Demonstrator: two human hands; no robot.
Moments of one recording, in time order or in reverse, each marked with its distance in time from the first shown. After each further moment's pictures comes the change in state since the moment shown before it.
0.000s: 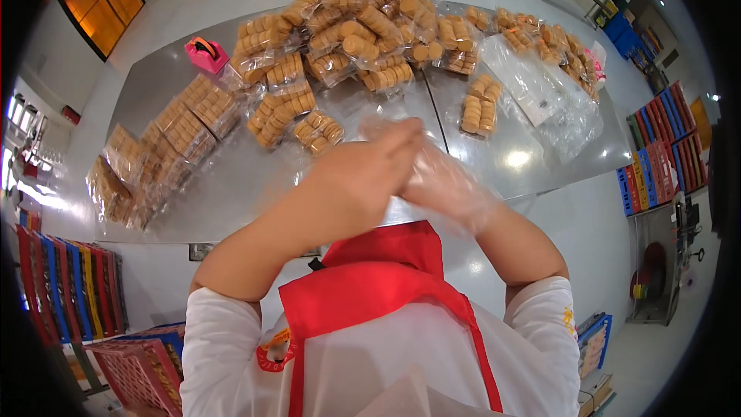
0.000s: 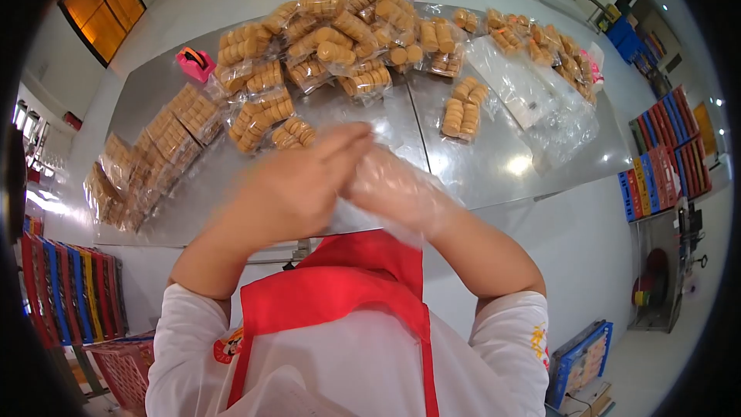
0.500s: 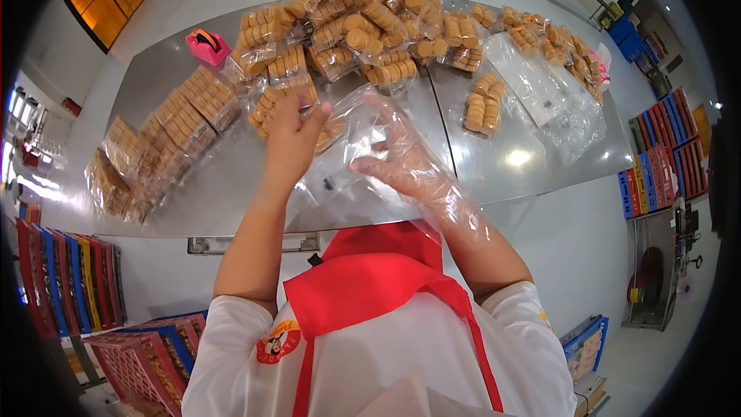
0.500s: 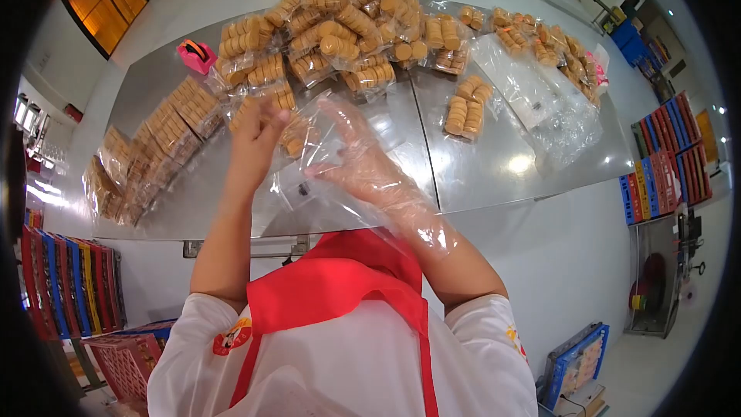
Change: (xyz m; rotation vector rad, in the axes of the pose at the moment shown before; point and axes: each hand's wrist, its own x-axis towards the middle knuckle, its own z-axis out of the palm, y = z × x) left_hand -0.021 -0.102 0.047 -0.415 0.719 -0.676; right_hand 0.029 0.027 0.040 0.375 0.326 0.074
